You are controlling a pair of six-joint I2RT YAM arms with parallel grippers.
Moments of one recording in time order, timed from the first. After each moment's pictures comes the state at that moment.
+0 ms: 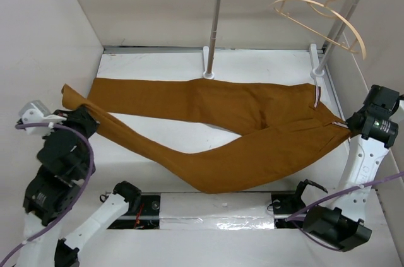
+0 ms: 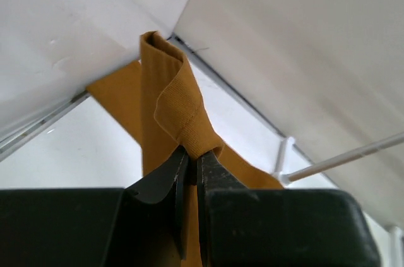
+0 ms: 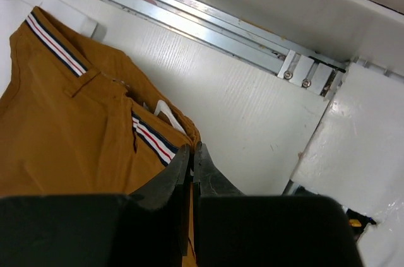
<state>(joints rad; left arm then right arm) -0.54 0.54 1.30 -0.86 -0.95 -0.63 -0.52 0.95 1.22 -1.08 0.37 0.55</state>
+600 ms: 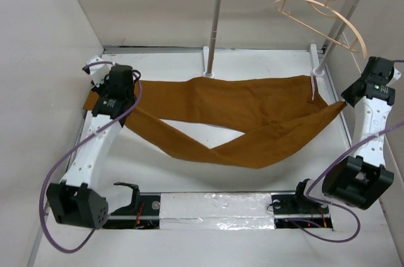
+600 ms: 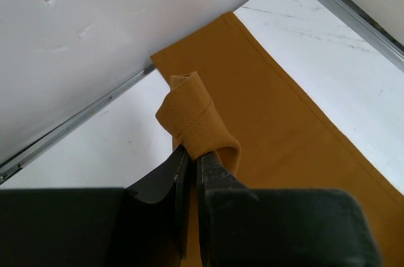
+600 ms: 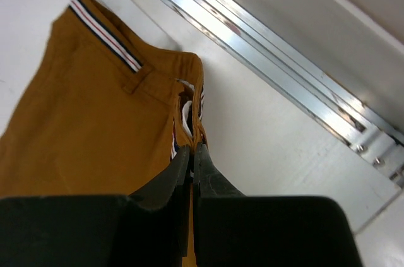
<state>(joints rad) -0.19 1.14 1.09 -0.54 -0.89 -0.56 -0.46 1.31 1.35 -0.82 0.22 0.43</state>
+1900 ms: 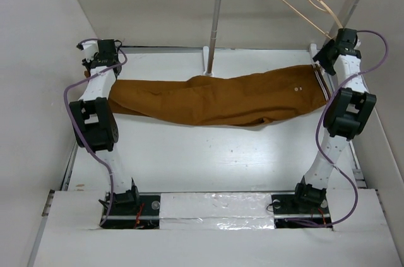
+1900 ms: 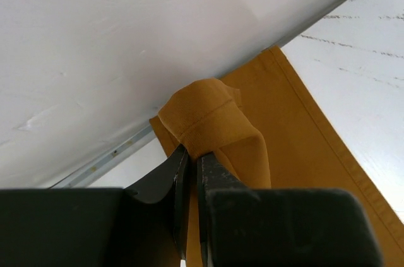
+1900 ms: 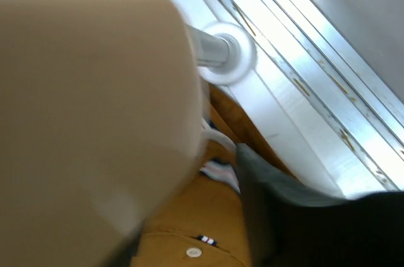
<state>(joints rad) 0.14 1.92 1.59 -0.43 -0.80 -0.38 -0.31 2.17 2.00 -0.60 0.11 0.49</state>
